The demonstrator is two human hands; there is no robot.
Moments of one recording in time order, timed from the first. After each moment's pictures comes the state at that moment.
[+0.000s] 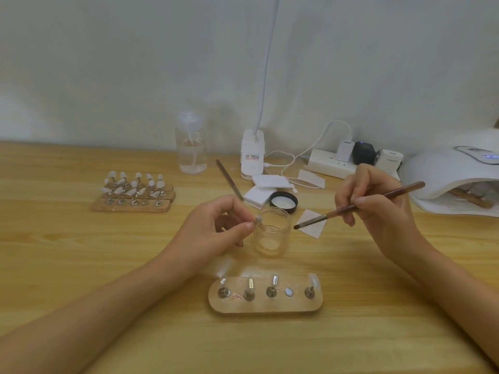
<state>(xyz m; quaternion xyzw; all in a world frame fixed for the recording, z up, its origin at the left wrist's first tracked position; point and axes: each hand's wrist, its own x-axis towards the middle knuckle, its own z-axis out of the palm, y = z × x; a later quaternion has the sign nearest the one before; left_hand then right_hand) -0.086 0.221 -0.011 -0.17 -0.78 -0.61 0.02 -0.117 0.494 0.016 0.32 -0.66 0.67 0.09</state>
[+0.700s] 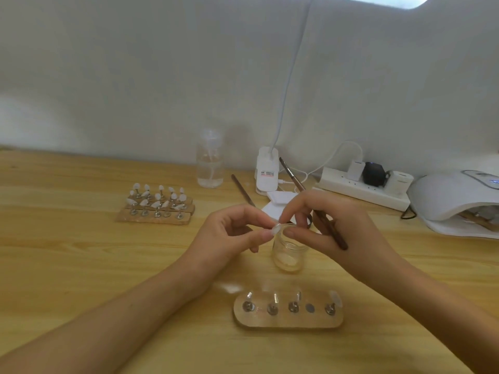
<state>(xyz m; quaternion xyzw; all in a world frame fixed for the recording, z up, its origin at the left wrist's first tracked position) -0.085 0.210 -0.003 -0.22 -0.66 -0.72 0.00 -0.080 0.417 0.047 0.33 -0.86 0.36 0.14</state>
